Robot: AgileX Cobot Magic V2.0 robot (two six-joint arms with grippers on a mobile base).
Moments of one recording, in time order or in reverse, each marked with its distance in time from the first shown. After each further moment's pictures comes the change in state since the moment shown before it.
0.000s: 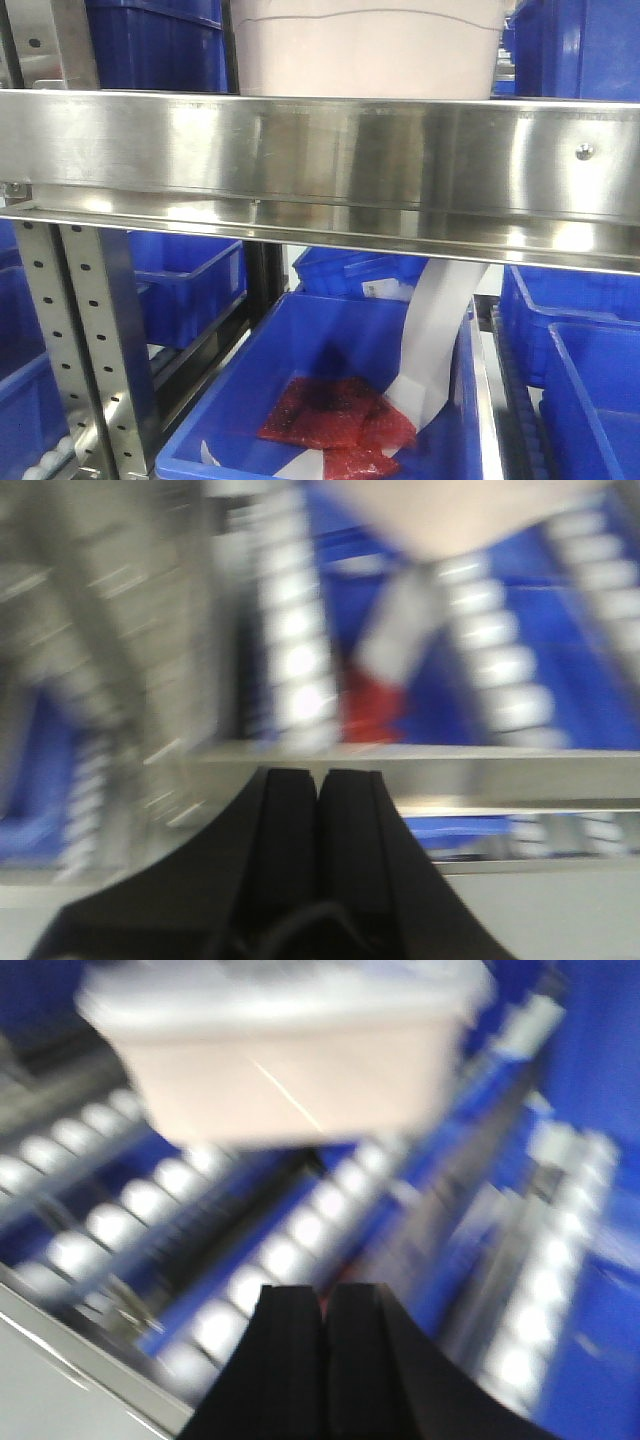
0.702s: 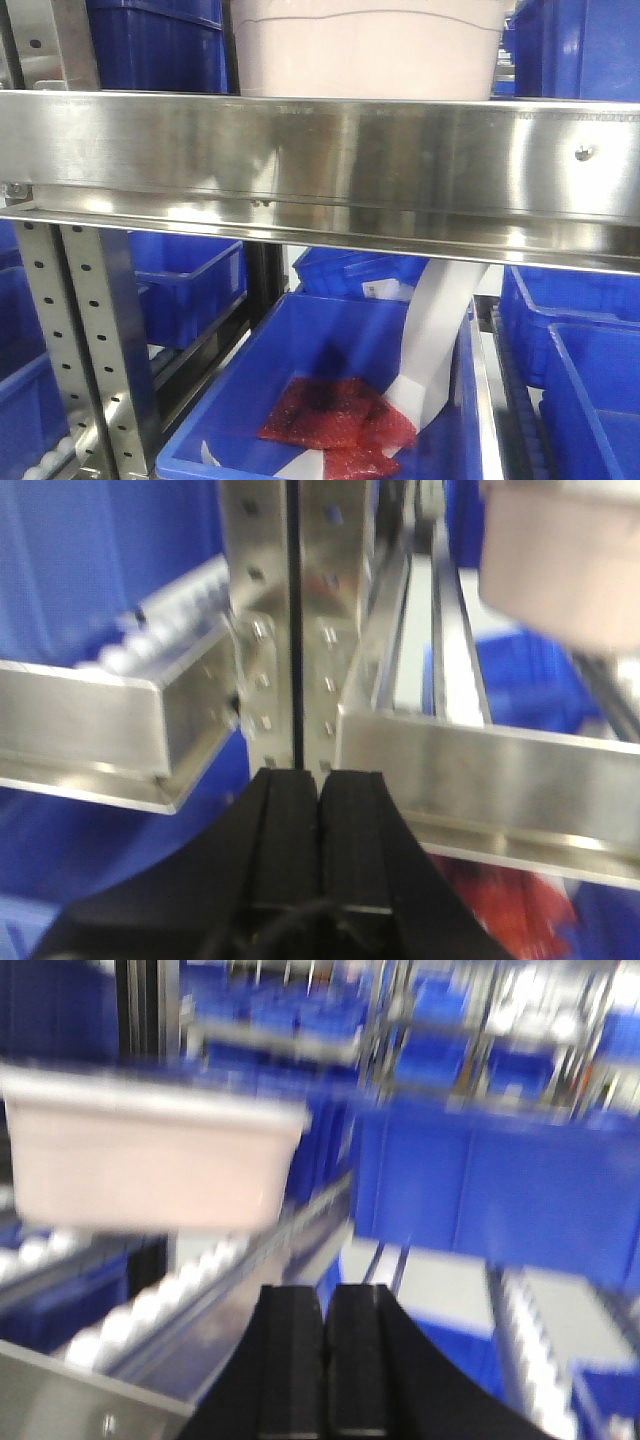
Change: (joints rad) left arm 0.000 -0.668 0.774 0.080 -0.686 -0.035; right arm 0.000 -0.757 0.529 -0.064 -0.394 -0.039
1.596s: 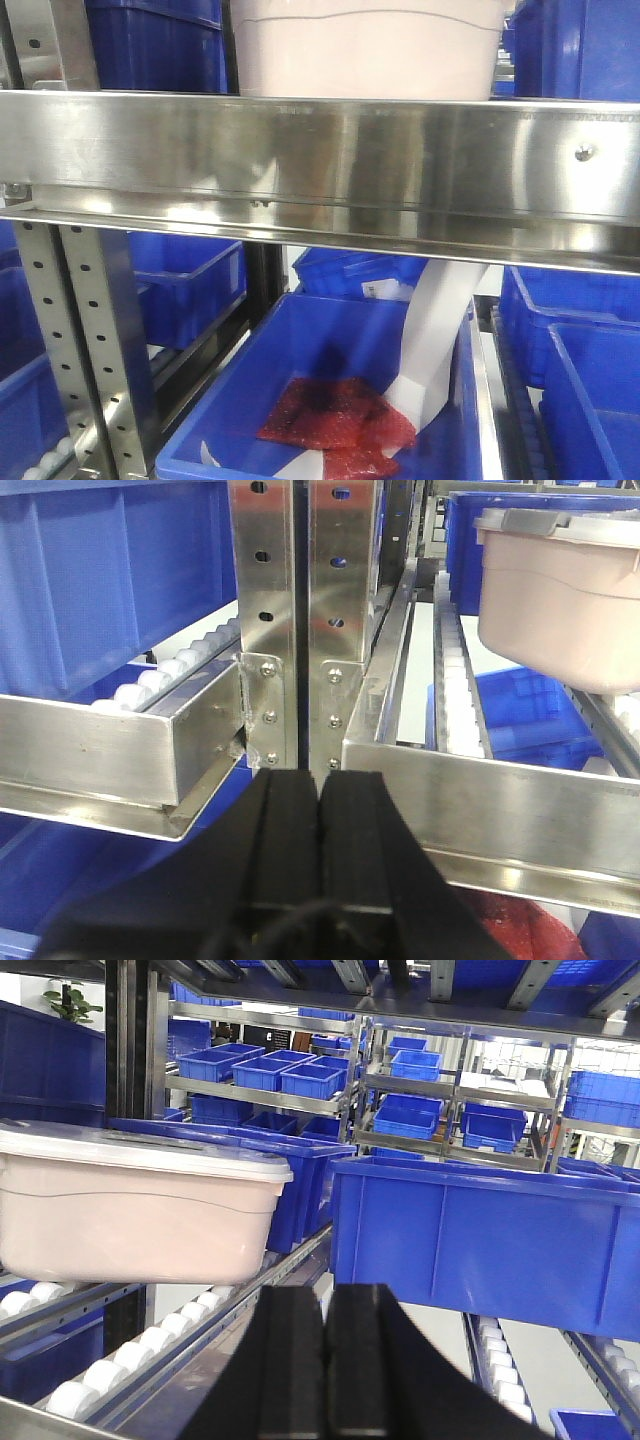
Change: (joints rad) left arm 0.000 -0.014 0.006 -0.002 -0.021 0.000; right arm 0.000 -0.038 0.000 0.002 -0.040 -0.004
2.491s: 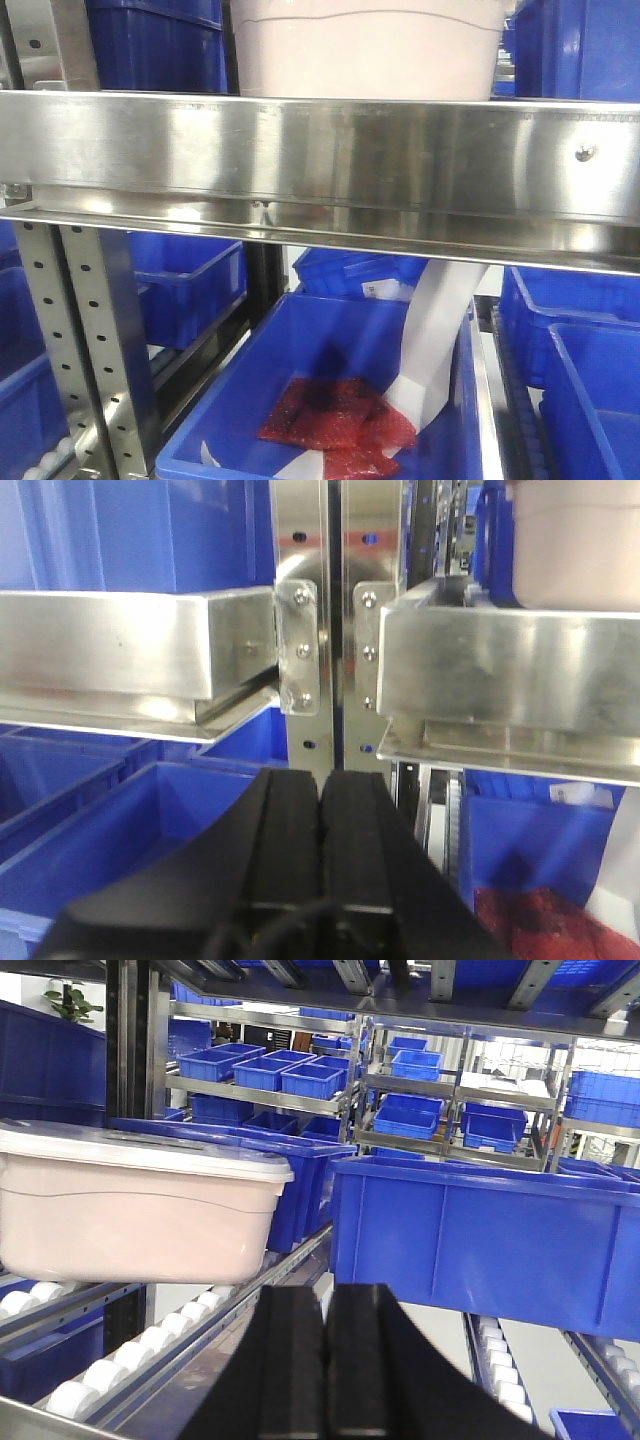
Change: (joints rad) left arm -0.025 -0.452 0.511 0.177 -0.217 -0.132; right arm 0.000 0.000 0.000 0.001 0.000 0.000
